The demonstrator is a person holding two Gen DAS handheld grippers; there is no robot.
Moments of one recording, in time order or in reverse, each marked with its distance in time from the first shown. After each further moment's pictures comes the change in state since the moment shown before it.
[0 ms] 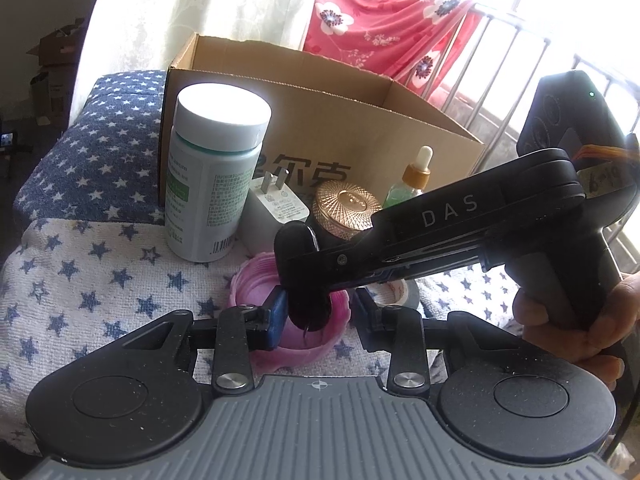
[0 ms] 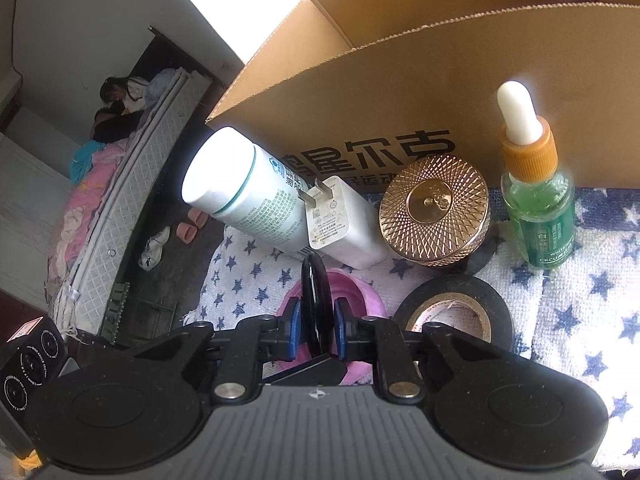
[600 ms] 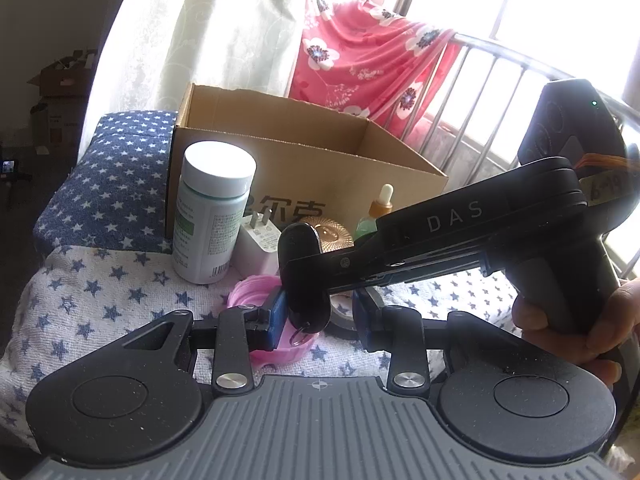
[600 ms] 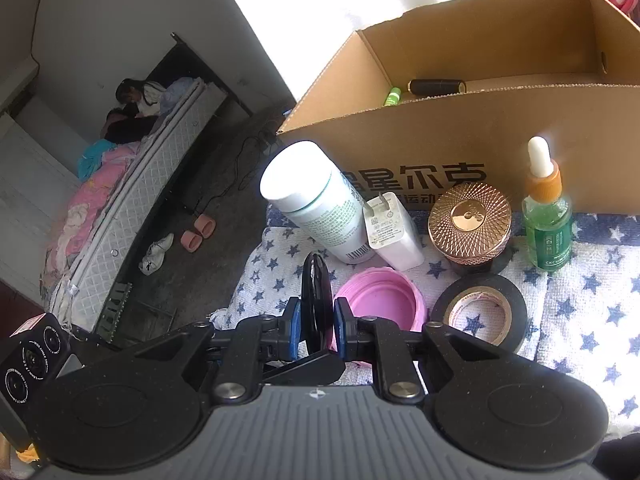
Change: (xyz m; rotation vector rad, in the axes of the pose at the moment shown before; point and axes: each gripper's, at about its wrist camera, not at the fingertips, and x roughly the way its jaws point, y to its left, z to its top) left arm -0.039 -0.018 0.001 0.030 -0.103 -0.018; right arm -0.035 0.045 -0.016 -0.077 -0.077 -0.007
